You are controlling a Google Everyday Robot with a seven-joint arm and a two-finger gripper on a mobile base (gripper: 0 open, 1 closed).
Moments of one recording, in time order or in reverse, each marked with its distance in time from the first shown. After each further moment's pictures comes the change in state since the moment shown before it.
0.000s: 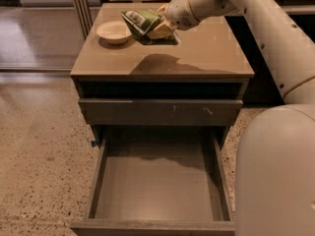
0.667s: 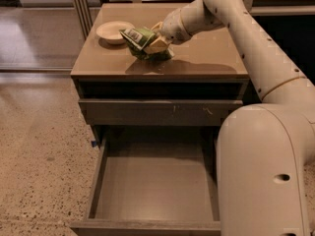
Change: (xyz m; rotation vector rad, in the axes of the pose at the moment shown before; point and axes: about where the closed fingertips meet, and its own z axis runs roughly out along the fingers) arm 0.036 0.010 0.050 -0.103 -0.015 0.030
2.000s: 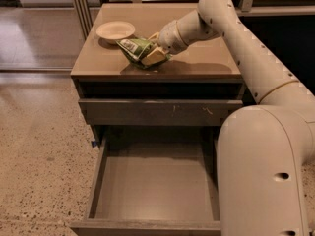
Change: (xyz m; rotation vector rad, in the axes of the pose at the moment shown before) arm 0.018 0.021 0.026 -0.070 -0.013 0.033
